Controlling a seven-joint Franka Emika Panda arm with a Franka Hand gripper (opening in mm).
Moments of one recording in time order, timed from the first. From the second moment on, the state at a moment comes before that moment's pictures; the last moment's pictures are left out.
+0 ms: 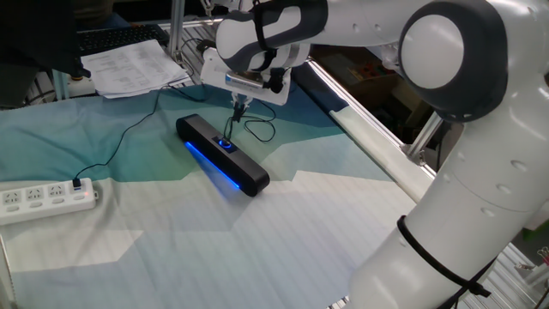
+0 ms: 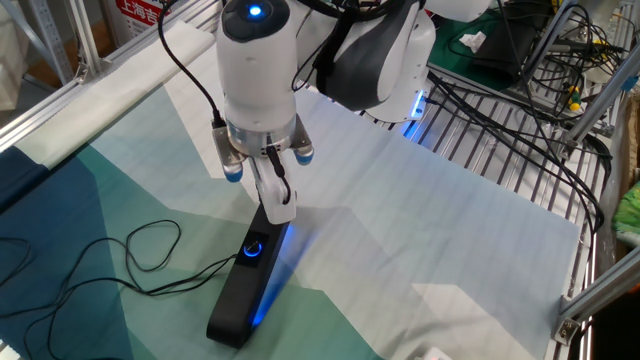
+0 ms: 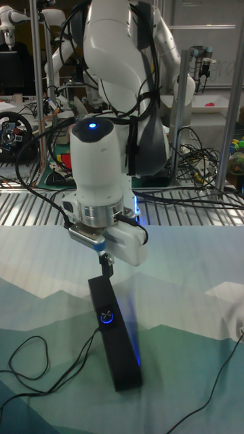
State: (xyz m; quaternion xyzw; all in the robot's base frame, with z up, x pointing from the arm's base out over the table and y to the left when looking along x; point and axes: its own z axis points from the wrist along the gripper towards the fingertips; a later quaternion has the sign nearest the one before) arm 0.541 -0.020 0.226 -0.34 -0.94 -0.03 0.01
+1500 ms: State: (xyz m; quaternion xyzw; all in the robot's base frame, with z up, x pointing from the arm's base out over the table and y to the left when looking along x) arm 0.541 -0.033 0.174 -0.40 -0.91 -0.06 0.00
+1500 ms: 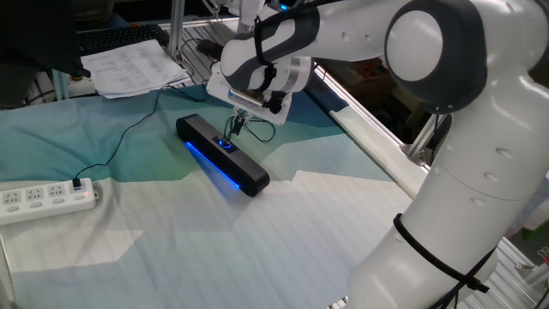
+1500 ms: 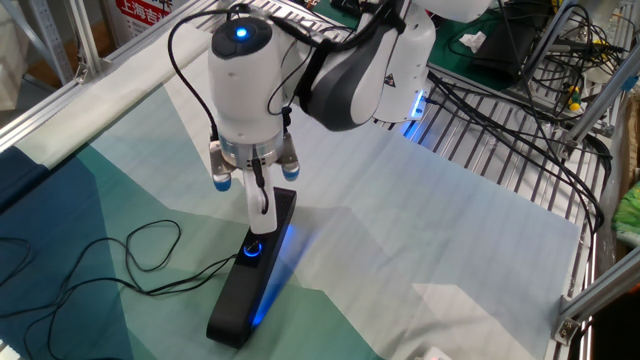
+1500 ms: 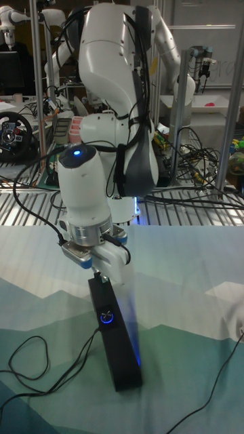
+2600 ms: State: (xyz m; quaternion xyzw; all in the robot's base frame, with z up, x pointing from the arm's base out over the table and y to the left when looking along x) arm 0.548 -0.027 0.141 -0.46 -0.89 -0.06 0.00
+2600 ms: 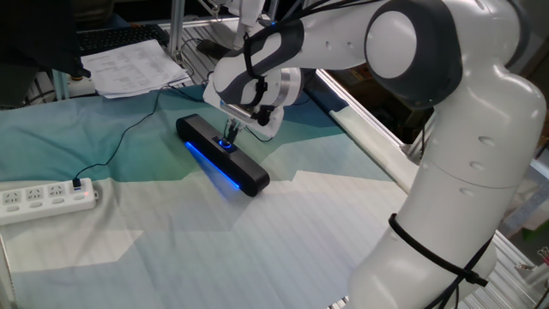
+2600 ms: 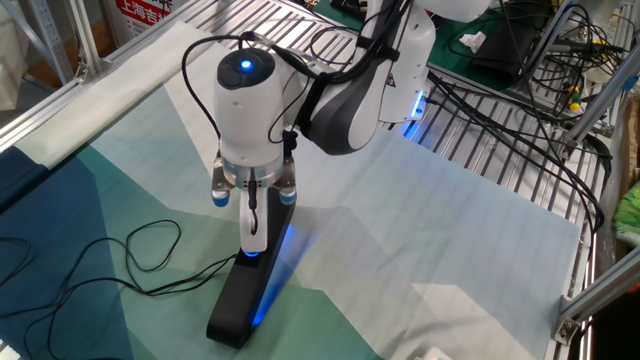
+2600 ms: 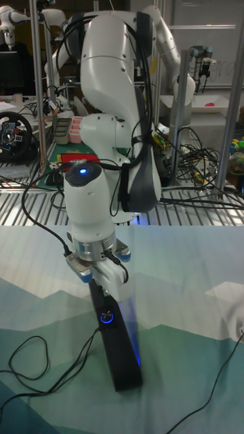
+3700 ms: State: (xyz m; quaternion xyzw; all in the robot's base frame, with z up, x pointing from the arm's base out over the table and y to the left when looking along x) arm 0.569 -0.026 0.131 -0.51 -0.86 -0.06 0.00
